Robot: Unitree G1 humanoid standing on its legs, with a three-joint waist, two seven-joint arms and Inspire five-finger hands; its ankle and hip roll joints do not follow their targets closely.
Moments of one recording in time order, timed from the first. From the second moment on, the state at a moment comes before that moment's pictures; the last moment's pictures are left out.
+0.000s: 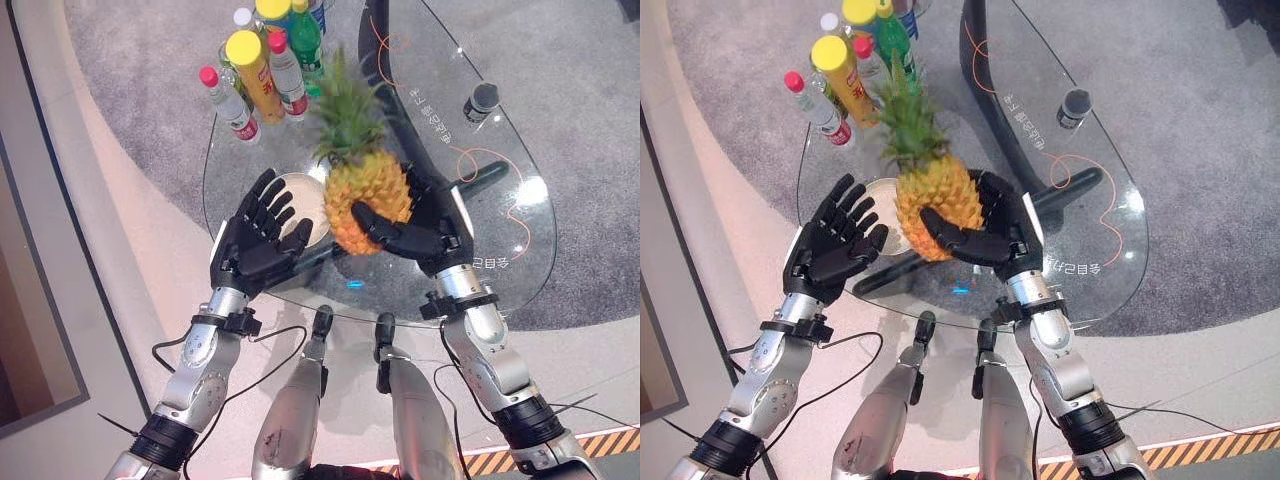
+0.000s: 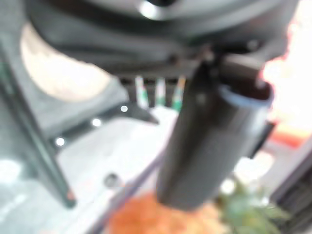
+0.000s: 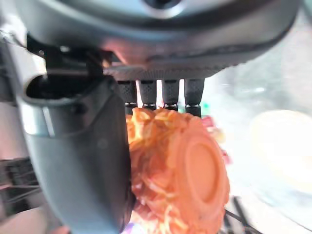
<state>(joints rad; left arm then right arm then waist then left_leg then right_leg) -0.16 0.48 -0.29 0.00 -0.82 -0.30 0.01 -0.28 -0.39 0.26 -0.07 0.50 -0.29 -0.06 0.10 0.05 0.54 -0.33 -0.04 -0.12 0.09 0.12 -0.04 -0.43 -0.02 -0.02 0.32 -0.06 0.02</state>
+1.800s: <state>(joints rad) -0.20 0.43 -0.24 -0.11 -1.09 -0.18 -0.17 -0.35 -0.39 0.32 -0.08 0.35 -0.15 -0.12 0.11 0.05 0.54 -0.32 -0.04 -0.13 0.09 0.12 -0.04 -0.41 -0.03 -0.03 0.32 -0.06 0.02</state>
